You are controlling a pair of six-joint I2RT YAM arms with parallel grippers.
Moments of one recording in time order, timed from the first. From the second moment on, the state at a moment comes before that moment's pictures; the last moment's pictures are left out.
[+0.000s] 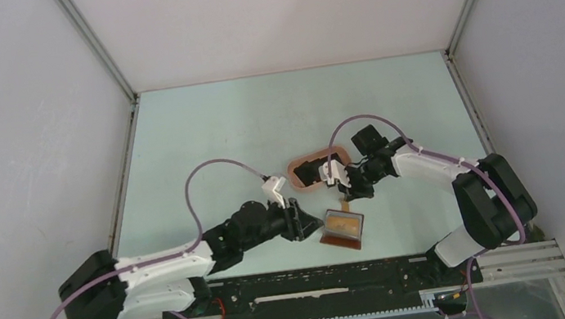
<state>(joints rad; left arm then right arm) -1.07 1.15 0.38 0.42 0.03 -0.75 0.47 1.51 0.84 -0.56 -0.62 -1.06</state>
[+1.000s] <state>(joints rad) -1.11 1.44 0.57 0.30 0.00 -0.71 0.41 1.53 0.87 -0.61 -0.68 -1.01</state>
